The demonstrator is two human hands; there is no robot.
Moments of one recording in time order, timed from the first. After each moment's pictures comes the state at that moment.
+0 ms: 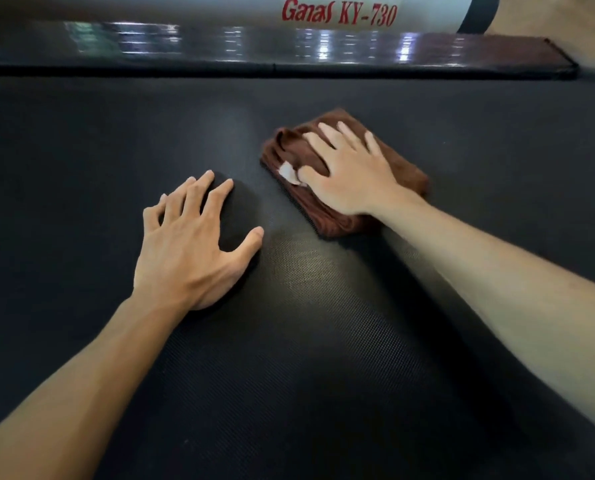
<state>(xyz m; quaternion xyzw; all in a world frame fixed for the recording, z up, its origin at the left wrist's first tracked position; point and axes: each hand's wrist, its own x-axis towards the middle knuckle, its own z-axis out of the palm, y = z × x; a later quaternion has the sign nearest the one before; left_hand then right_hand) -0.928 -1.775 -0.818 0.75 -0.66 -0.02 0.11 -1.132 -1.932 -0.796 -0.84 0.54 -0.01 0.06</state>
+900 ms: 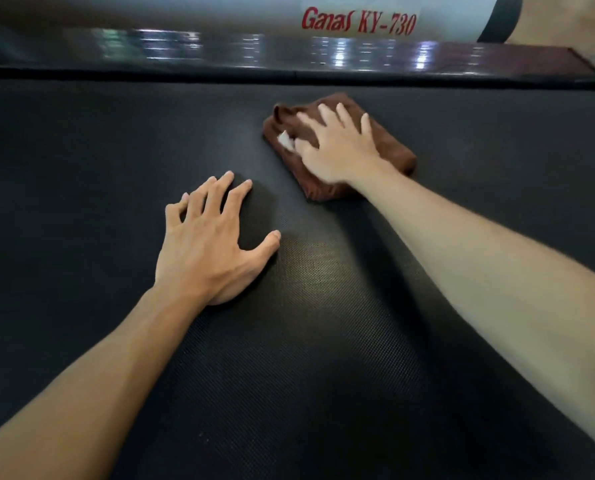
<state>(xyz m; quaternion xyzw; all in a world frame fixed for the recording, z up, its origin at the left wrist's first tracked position) -0.927 -1.777 -0.817 0.75 -0.66 -0.01 0.09 -1.082 -1.972 -0.794 -0.84 0.54 -0.02 0.08</state>
